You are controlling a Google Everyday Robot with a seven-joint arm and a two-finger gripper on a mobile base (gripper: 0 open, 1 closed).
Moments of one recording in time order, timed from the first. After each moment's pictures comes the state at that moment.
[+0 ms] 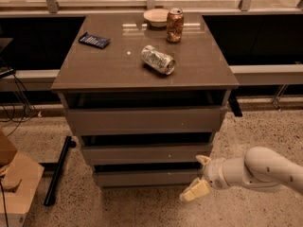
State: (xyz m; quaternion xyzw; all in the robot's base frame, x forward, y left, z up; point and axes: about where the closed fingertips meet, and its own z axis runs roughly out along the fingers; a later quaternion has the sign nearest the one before) arm 0.472 -0.145 0.539 -0.44 0.80 0.27 0.31
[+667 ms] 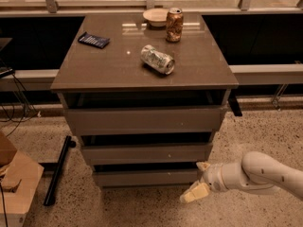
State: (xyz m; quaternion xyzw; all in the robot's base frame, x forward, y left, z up) arm 0.477 -0.158 0.484 -0.39 0.82 0.31 0.28
